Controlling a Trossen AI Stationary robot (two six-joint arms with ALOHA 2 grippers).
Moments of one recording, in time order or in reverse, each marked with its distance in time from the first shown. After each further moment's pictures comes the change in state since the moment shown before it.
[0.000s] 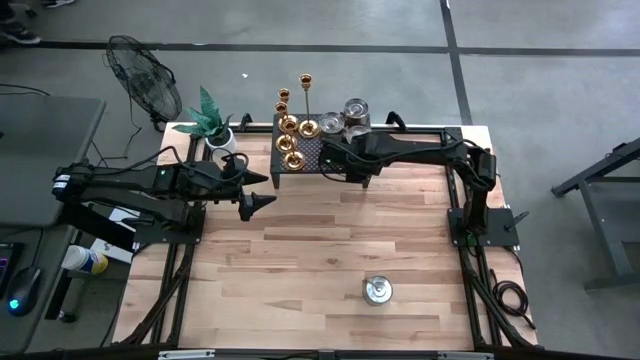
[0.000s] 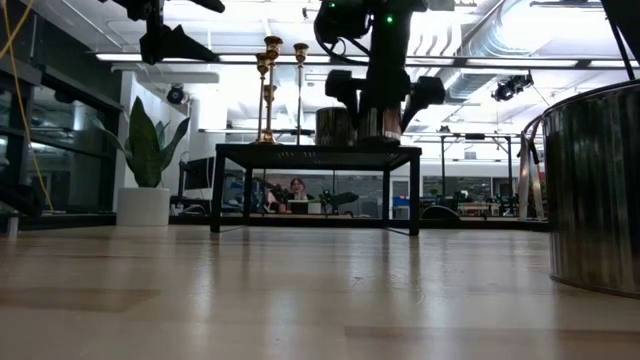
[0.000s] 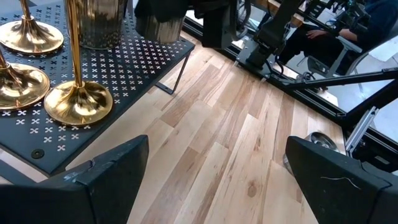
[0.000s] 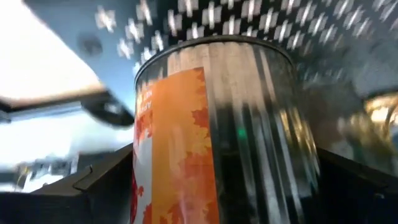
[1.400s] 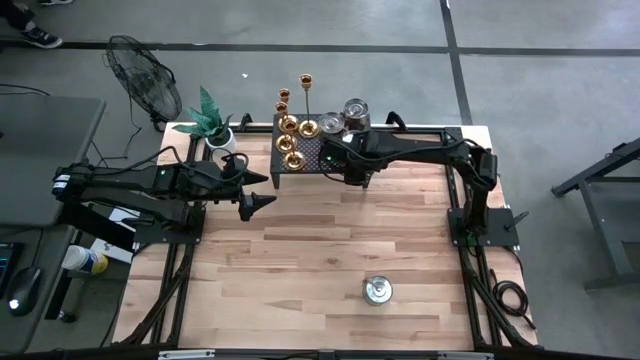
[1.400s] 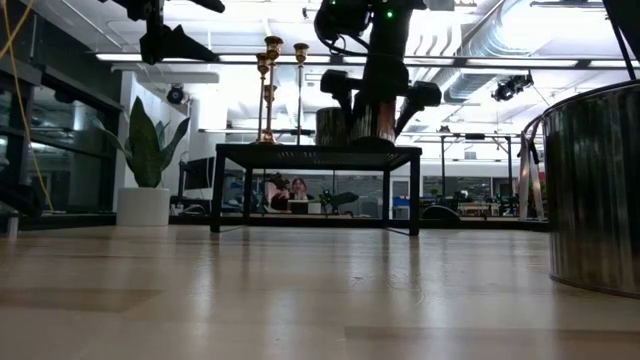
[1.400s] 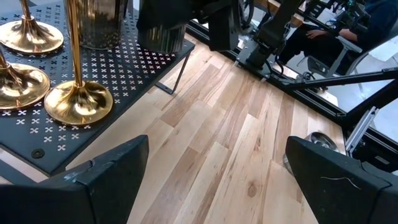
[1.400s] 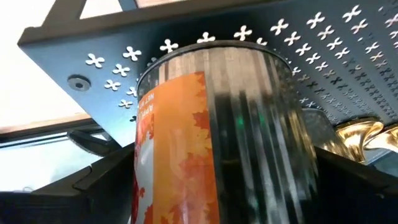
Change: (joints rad) left arm 0.000 0.000 0.000 0.000 0.000 0.000; right arm -0.014 -0.003 0.004 0.042 -0.200 -0.023
